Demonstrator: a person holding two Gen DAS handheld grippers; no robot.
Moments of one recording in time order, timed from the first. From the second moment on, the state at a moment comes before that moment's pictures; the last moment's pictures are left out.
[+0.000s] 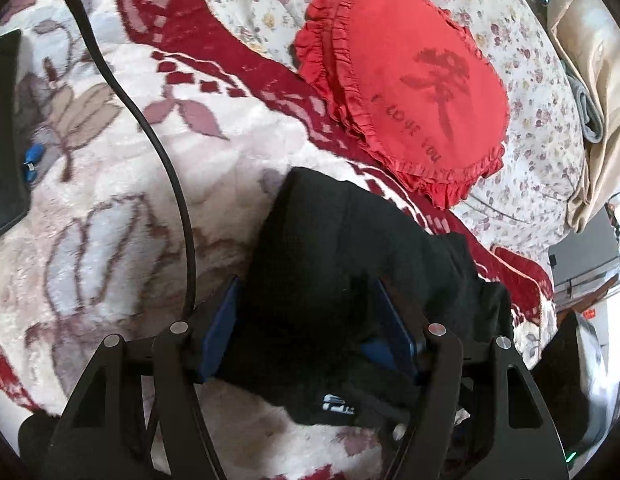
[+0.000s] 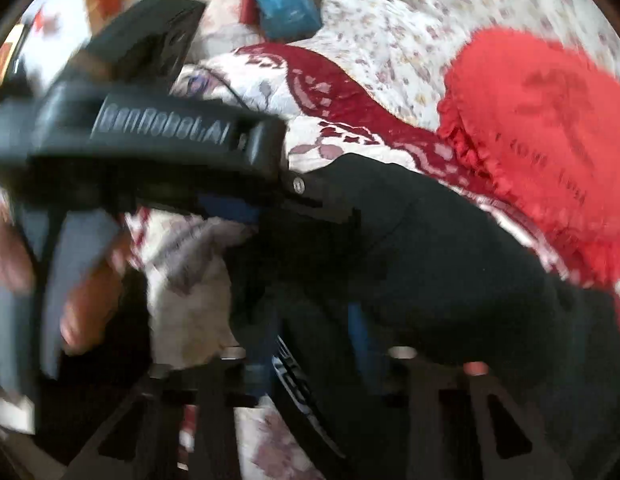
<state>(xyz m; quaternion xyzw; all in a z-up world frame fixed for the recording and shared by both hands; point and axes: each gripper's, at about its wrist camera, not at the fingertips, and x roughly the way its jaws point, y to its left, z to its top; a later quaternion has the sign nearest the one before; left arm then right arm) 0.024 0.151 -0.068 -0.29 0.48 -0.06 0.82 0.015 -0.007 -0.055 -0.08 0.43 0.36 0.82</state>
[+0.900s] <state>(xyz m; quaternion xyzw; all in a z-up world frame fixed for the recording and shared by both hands) -0.005 0.142 -0.006 -0.22 0.42 -0.05 0.88 0.001 -0.121 -0.005 0.08 0.42 0.31 0.85</state>
